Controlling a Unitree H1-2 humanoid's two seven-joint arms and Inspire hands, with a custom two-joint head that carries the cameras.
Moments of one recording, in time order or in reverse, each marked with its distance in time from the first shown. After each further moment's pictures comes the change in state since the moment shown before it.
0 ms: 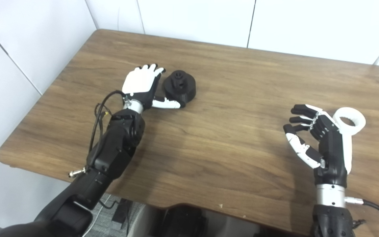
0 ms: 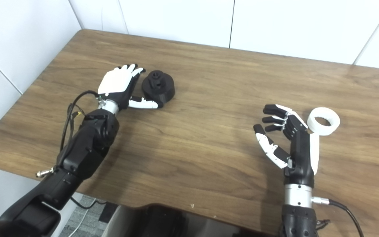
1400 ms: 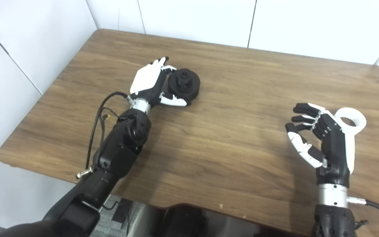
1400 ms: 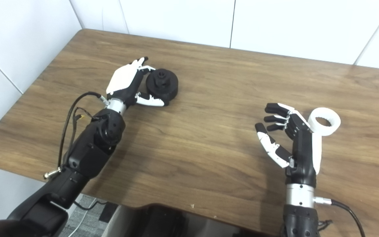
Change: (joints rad) left arm -0.012 -0.042 0.019 0.014 -0.256 -0.135 0.143; right arm 0.004 0.000 -0.001 -0.034 -0.010 0.030 0.000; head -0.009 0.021
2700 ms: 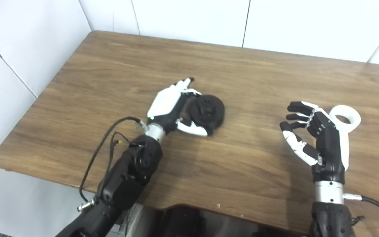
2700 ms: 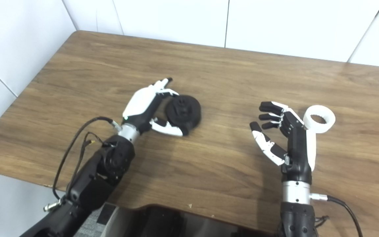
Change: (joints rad) left arm 0.180 -0.085 -0.144 -0.256 -0.037 -0.051 -0.104; right arm -0.001 0.000 0.001 -0.008 0.000 0.018 0.019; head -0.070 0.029
